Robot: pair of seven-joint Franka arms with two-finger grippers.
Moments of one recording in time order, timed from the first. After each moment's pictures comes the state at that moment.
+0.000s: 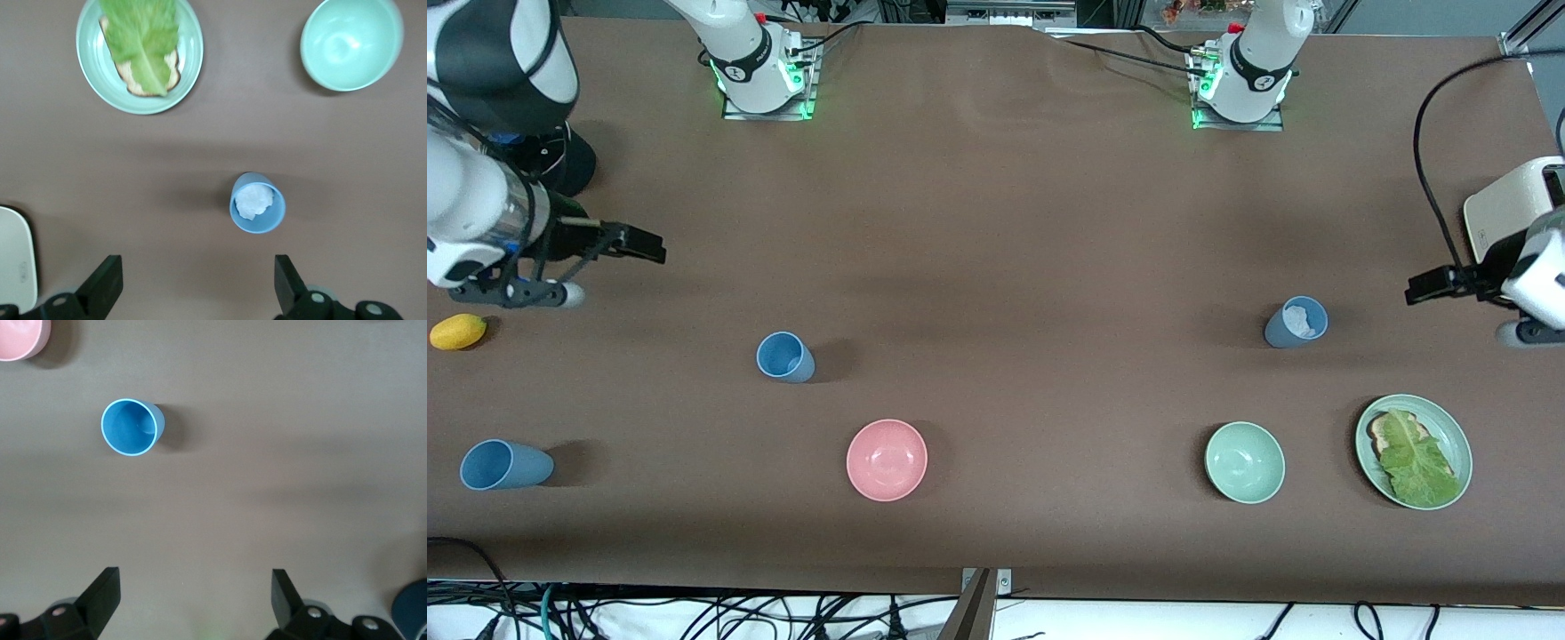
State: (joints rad) left arm 0.06 0.28 0.09 -1.60 0.00 1.72 0.05; right arm 0.04 0.19 0.03 -1.61 0.04 1.62 0.11
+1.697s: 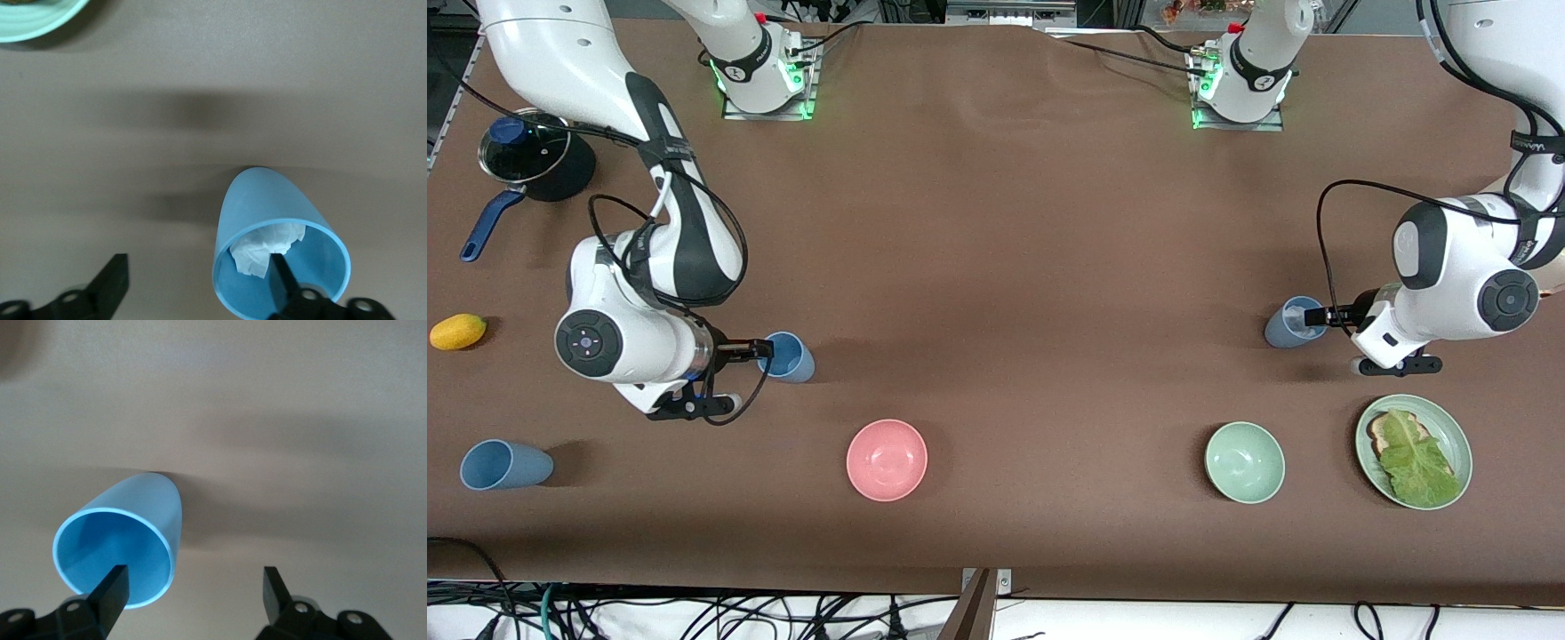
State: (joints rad) left arm 0.06 0.42 0.05 -1.91 0.00 2.06 0.05; right arm 0.13 0.62 0.03 -1.51 0.00 1.92 0.07
